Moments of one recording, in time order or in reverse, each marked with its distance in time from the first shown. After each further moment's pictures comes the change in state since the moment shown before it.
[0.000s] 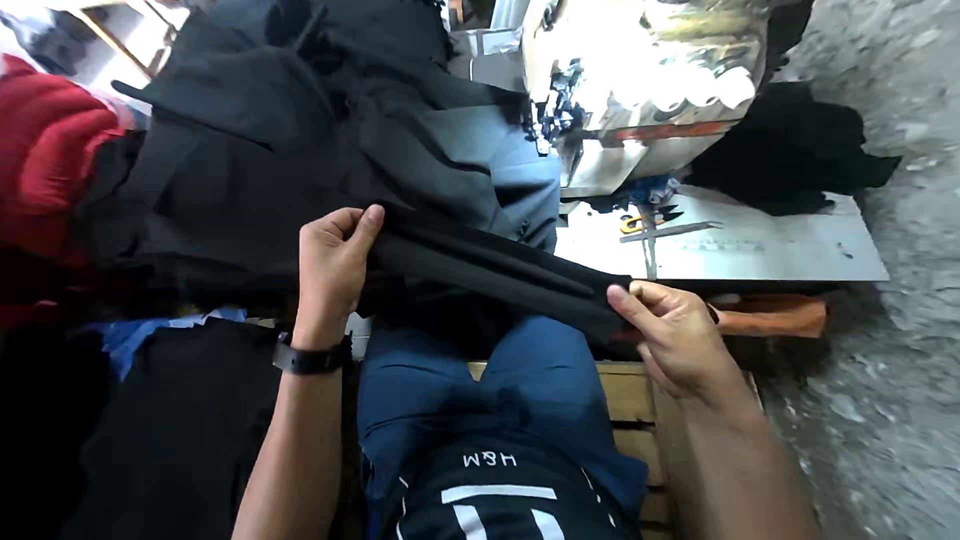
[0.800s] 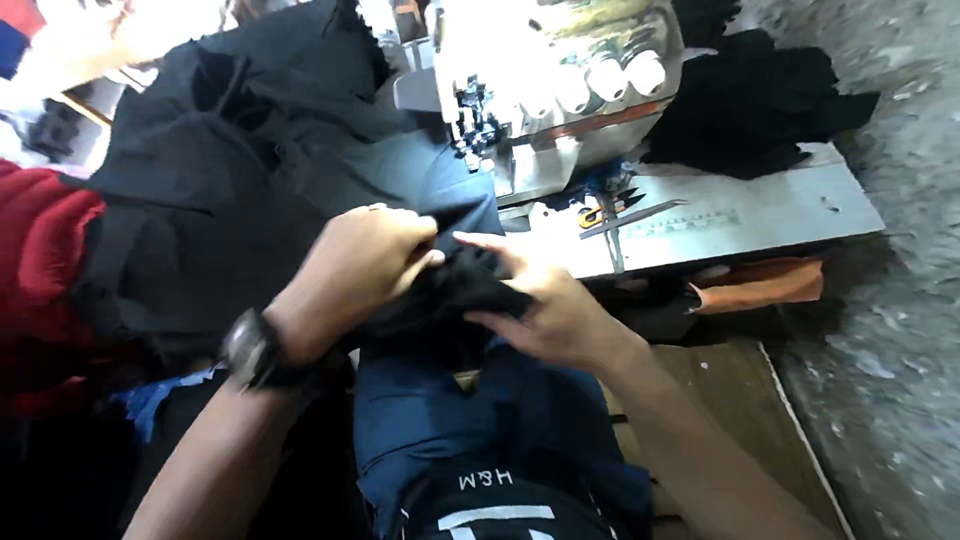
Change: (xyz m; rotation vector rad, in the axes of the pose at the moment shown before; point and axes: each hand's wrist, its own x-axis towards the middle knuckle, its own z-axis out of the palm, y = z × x) left_hand 0.076 0.073 0.075 0.915 -0.692 0.784; right_hand 0.056 -0.011 0.034 -0.524 -0.346 -0.642
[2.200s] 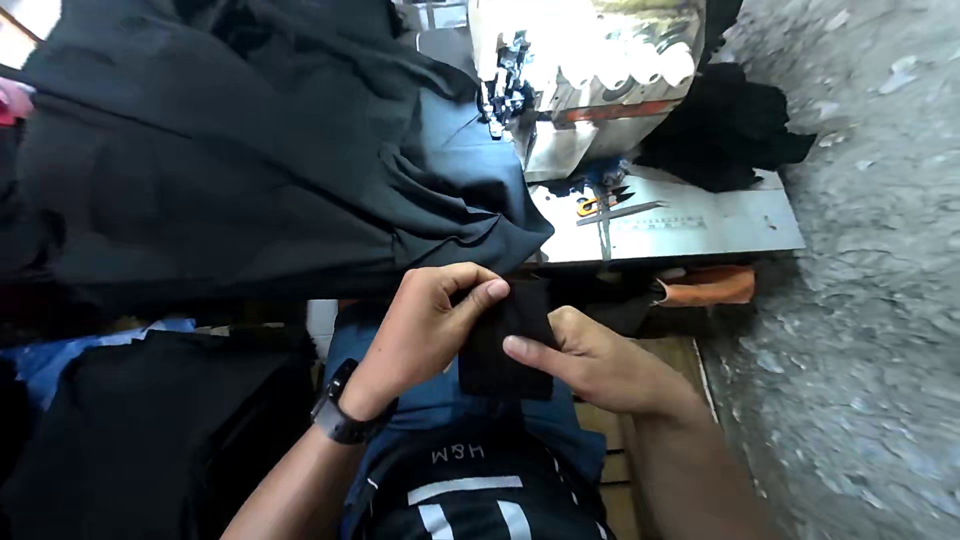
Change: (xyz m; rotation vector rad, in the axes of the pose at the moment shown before) left_hand -0.057 0.093 0.052 -1.115 0.350 -0.265; right_hand -0.052 -0.049 -0.011 0.493 -0.388 0.389
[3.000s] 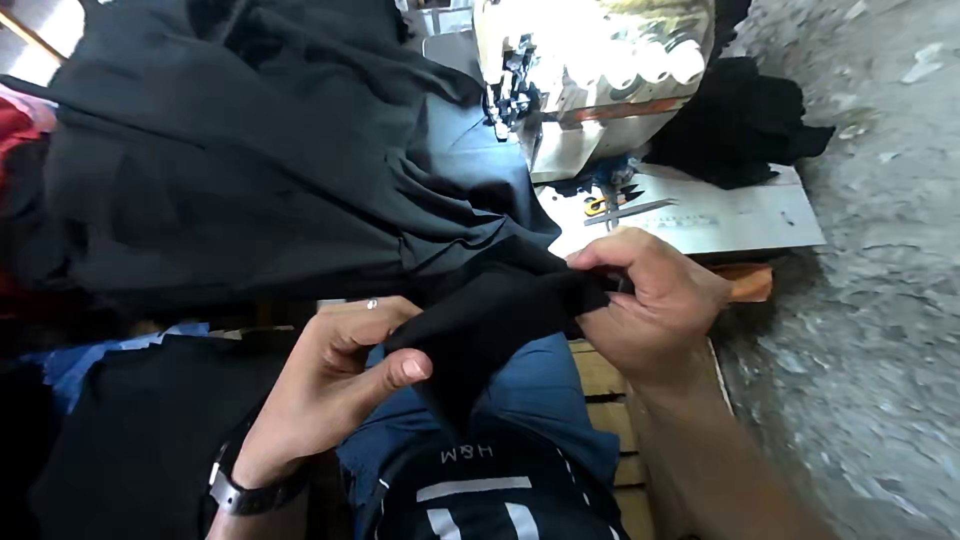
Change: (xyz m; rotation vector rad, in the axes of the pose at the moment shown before) left_hand -0.050 0.010 -0.059 -0.162 -0.011 0.152; right_hand 0.024 -0.010 -0.007 -0.737 0.894 -0.649
